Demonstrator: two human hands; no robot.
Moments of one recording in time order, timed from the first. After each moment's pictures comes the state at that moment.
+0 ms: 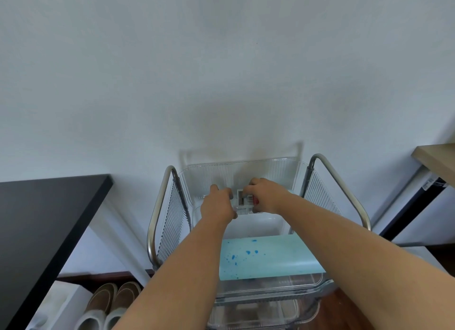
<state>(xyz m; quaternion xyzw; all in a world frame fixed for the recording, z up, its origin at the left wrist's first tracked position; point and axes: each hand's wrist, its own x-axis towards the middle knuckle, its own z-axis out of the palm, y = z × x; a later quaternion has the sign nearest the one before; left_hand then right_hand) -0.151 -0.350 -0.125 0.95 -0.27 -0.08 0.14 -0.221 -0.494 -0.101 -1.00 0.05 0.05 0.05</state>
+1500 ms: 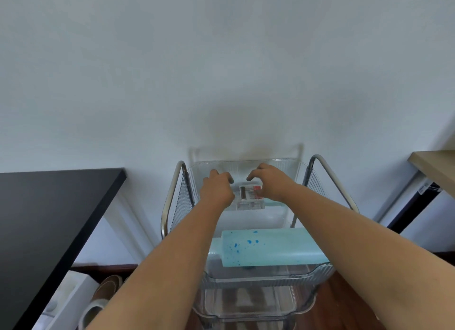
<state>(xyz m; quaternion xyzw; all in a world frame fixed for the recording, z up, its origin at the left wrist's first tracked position) -0.153 -0.336 -0.079 0.94 -0.26 -0.05 0.20 -0.235 -0.491 -0.064 -0.99 0.10 -0.02 0.14</state>
